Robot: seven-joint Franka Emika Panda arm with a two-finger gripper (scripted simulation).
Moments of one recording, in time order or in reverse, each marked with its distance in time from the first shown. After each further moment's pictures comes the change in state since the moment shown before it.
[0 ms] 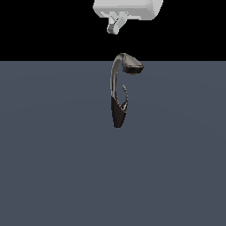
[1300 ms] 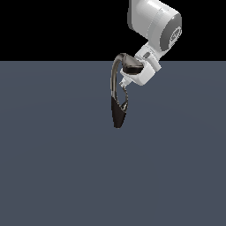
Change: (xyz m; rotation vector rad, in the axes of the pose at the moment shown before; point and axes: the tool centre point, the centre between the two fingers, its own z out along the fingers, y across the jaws) arm 0.172 -0.008 0.117 0.185 -0.251 0.557
